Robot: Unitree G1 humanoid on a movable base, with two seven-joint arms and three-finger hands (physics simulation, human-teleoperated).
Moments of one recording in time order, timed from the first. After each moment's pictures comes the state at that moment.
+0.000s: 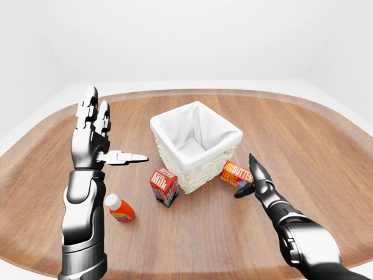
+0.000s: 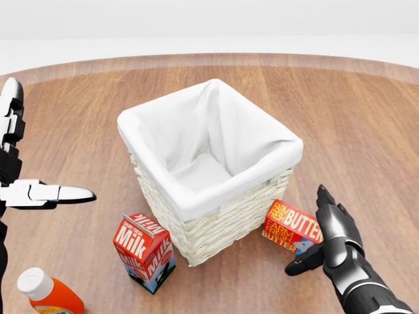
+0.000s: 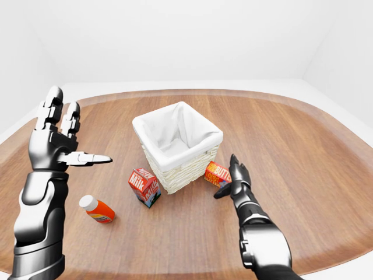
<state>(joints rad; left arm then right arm) -0.25 0.22 0.26 -0.26 -0.20 0.09 -0.14 -0.69 -0.27 -0.08 1.36 -0.61 -0.09 -0.23</state>
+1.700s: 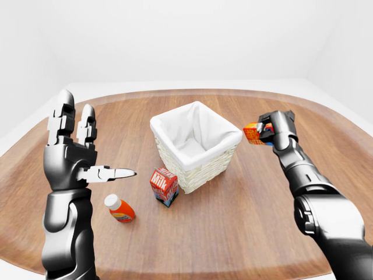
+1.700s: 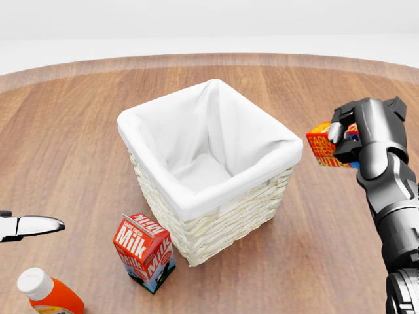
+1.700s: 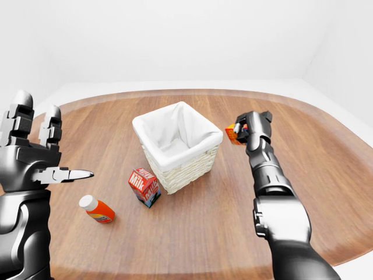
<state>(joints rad) -0.09 0.18 0.35 -0.48 -0.37 0.09 -0.18 -0.95 -0.44 -0.07 1.20 -0.60 -0.09 -0.24</state>
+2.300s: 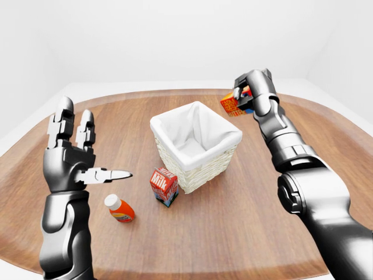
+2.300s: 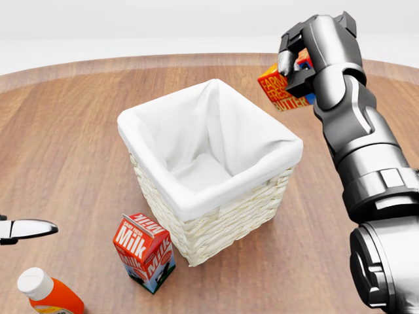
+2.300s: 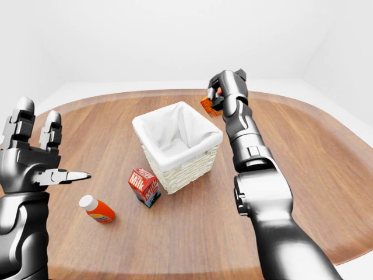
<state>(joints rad) -0.08 0.19 0.38 -0.43 -0.40 0.09 -0.19 -1.22 -0.33 -0.02 1.13 -0.67 0.00 -0.14</state>
